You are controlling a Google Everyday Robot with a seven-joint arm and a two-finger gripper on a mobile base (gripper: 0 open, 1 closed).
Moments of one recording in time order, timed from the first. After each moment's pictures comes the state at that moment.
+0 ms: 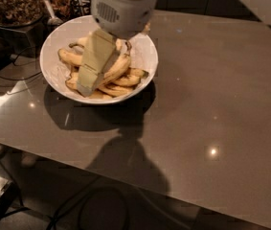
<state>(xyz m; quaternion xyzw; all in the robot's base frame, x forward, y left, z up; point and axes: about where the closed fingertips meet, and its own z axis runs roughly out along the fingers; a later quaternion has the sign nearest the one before) 0.482 0.018 0.995 -0.49 0.86 0.01 0.15</state>
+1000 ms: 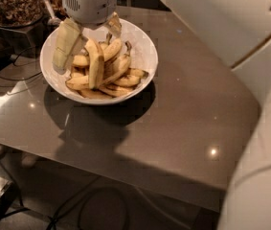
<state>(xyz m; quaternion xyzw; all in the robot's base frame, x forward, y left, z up) 0.551 0.087 0.974 -0.45 0.88 0.04 0.11</state>
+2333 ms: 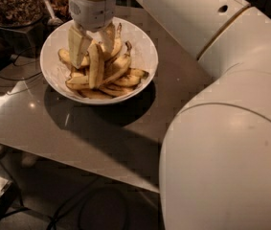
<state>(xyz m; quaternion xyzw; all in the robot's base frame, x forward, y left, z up) 0.607 0.093 0.940 -0.38 0.92 0.06 0.08</state>
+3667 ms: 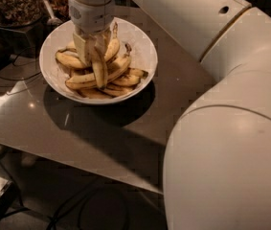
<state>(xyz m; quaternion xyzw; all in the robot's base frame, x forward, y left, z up) 0.611 0.096 0.932 -0.39 0.91 0.06 0.09</state>
